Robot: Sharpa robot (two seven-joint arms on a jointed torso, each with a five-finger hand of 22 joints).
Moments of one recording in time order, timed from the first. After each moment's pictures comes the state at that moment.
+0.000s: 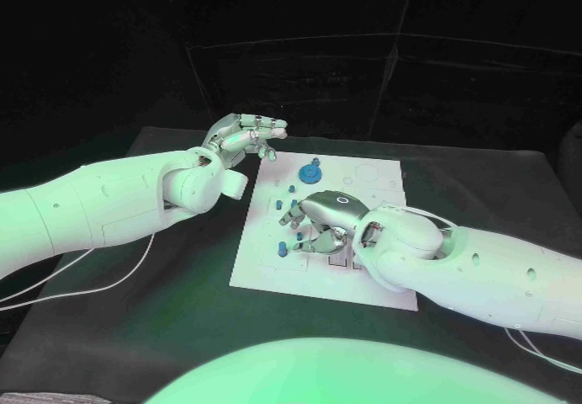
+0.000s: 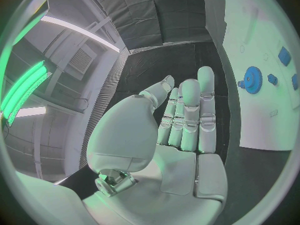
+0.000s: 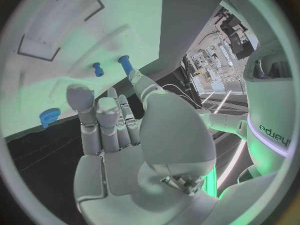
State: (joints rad) left arm 1.19 -0.78 -0.11 1.33 0.02 -0.17 0.44; left_hand 1.29 -0.05 0.38 -0.14 0.04 1.01 0.16 0.16 0.07 1.07 0.09 0.34 0.08 1.23 0.01 1.03 0.51 0.17 1.18 0.11 0.65 0.70; right arm 1.03 -0.63 -0.04 1.66 -1.66 -0.26 -0.14; right_hand 1.37 -0.14 0.25 0.00 0.11 0.86 0.16 0.07 0.07 1.04 0.10 0.09 0.07 1.43 0.01 1.15 0.80 0.12 1.28 0.11 1.13 0.77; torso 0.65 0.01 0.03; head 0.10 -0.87
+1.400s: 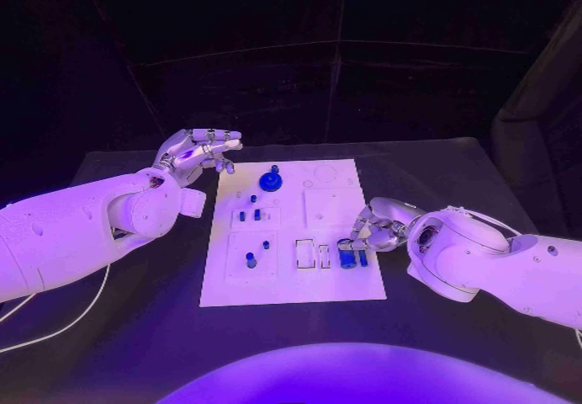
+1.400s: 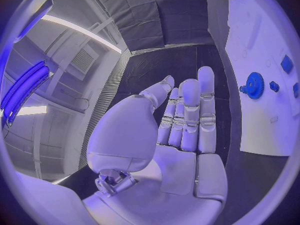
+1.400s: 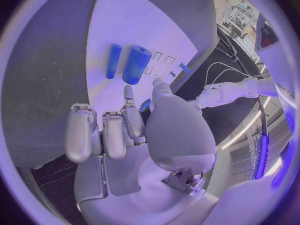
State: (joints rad) left arm 1.19 -0.81 -0.11 1.36 0.02 -0.17 0.44; left_hand 1.29 -0.05 0.38 -0.14 0.04 1.01 0.16 0.16 0.07 1.07 0.09 0.34 0.08 1.23 0.01 1.03 0.51 0.17 1.18 0.11 0.65 0.70; right arm 1.01 -1.03 -0.04 1.88 -1.39 -0.32 -0.56; right_hand 1.22 -0.10 -0.13 0.28 0.28 0.99 0.09 0.33 0.16 1.43 0.01 1.30 1.27 1.47 -0.06 1.48 1.31 0.07 1.46 0.04 1.43 1.27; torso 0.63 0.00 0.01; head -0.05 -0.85
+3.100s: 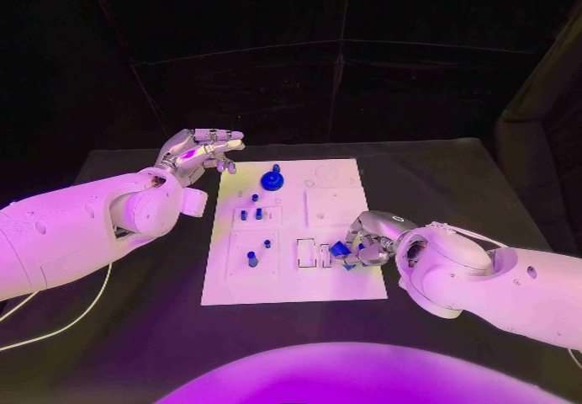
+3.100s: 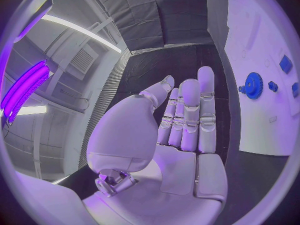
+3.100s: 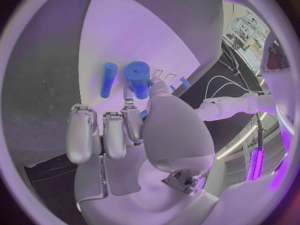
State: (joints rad) left arm 1.19 -0.81 -0.11 1.36 0.02 -0.17 0.44; left_hand 1.29 -0.05 0.37 -0.14 0.04 1.01 0.16 0.16 0.07 1.07 0.10 0.34 0.08 1.23 0.01 1.03 0.51 0.17 1.18 0.11 0.65 0.70; right arm 0.95 -0.98 -0.04 1.89 -1.50 -0.35 -0.60; right_hand 1.33 -0.04 -0.15 0.26 0.48 1.01 0.08 0.36 0.20 1.45 0.00 1.31 1.31 1.47 -0.07 1.49 1.31 0.07 1.47 0.04 1.44 1.30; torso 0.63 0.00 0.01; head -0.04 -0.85
